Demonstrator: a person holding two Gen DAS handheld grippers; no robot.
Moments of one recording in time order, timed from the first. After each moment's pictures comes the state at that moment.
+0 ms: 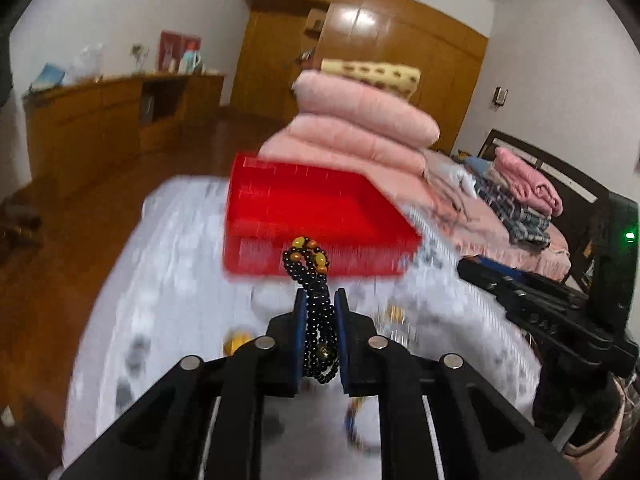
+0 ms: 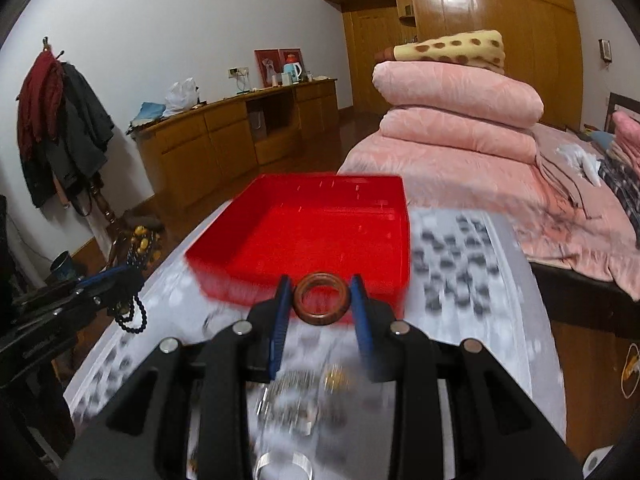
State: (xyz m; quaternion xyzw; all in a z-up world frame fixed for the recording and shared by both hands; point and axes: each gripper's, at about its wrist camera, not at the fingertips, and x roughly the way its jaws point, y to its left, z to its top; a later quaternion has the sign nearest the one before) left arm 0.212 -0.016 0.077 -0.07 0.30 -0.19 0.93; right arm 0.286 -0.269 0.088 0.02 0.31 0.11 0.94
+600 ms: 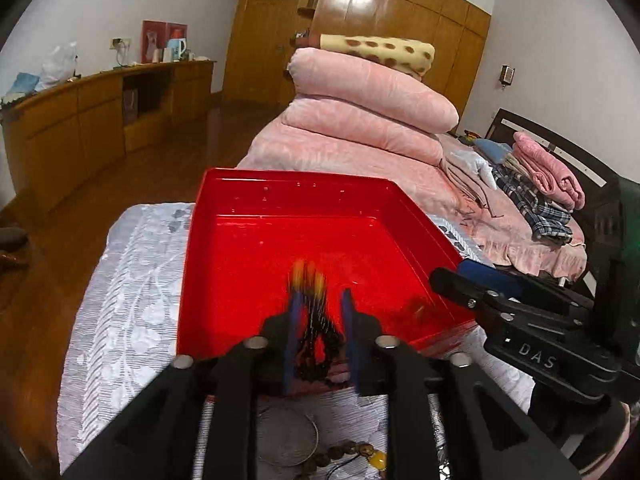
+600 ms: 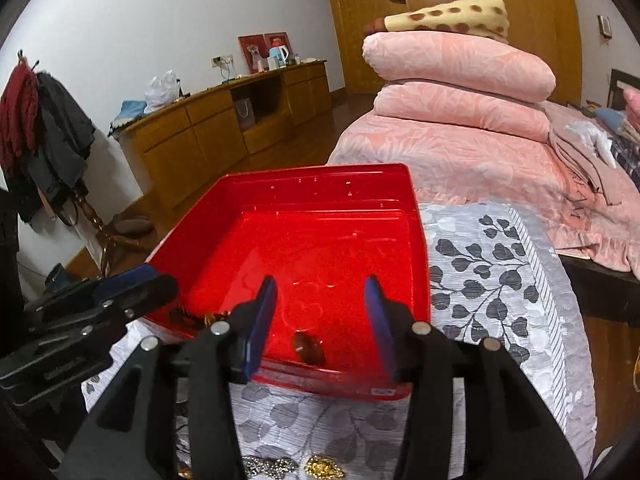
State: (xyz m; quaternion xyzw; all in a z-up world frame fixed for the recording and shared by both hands) left arm 0.353 -0.049 0.053 -0.04 0.34 -0.19 0.92; right arm 0.350 -0.276 0.057 0.05 0.33 0.10 0.94
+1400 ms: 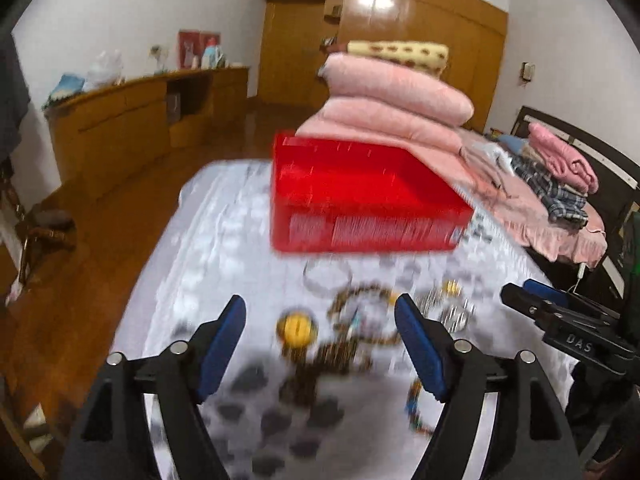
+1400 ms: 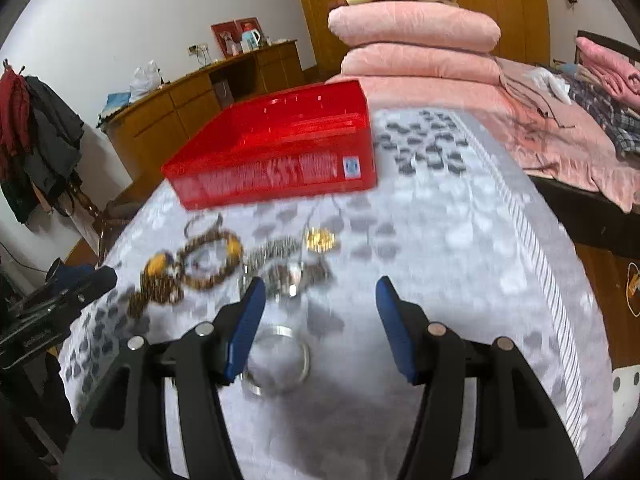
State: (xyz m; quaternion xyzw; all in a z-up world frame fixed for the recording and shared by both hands) left arm 0.204 0.002 0.044 -0.03 0.35 -0.11 0.93; right arm 0.184 -0.281 0.012 0.07 0.39 0.06 0.92
